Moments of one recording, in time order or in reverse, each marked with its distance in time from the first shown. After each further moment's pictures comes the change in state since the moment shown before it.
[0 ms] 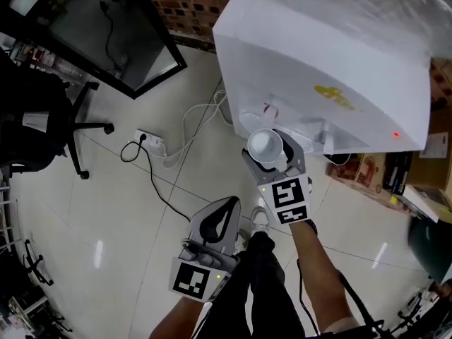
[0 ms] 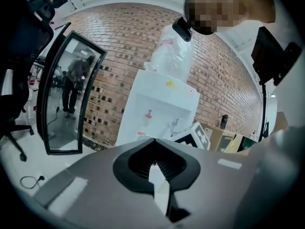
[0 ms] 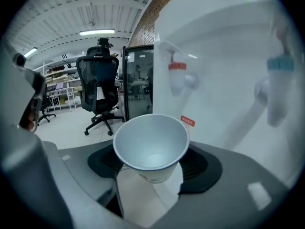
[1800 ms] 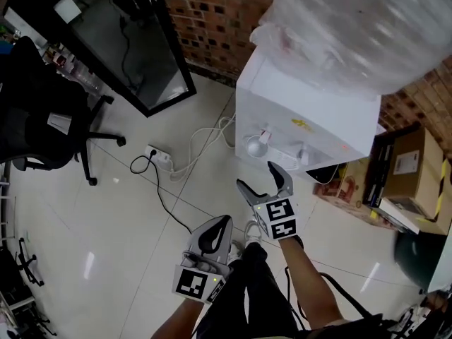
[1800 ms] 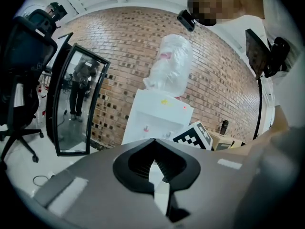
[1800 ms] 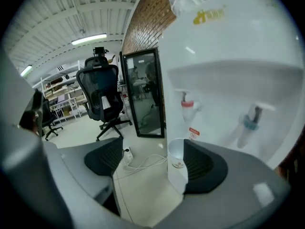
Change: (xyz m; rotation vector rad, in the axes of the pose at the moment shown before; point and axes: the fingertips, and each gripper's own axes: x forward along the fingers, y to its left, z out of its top) left arm -0.065 -0.023 0.049 -0.009 -0.002 0.061; right arm -0.058 0.041 0.038 0.116 0.056 0.052
